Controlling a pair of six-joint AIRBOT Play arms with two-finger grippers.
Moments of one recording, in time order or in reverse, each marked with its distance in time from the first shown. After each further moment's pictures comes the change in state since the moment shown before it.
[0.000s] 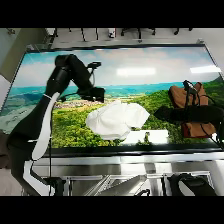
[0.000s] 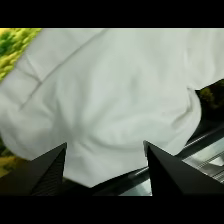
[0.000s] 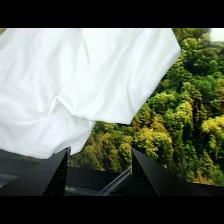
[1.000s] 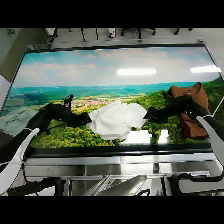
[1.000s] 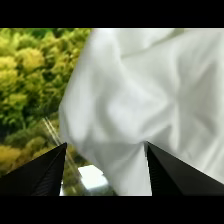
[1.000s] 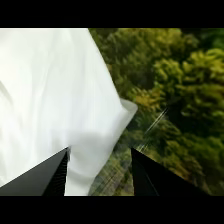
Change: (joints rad) left arm 0.168 0.373 -1.075 -0.246 -0.792 0.061; right arm -0.071 -0.645 0.090 0.252 0.095 -0.262
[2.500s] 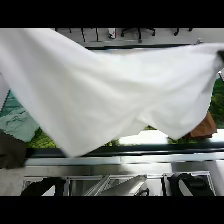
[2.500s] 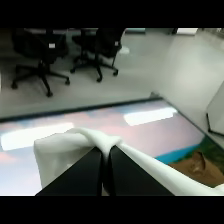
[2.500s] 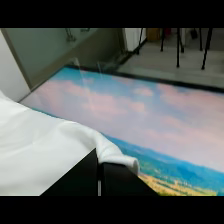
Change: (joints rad) left arm 0.055 0.393 1.070 0.104 0.262 0.021; right arm -0.014 0.851 0.589 -0.008 -0.188 -0.057
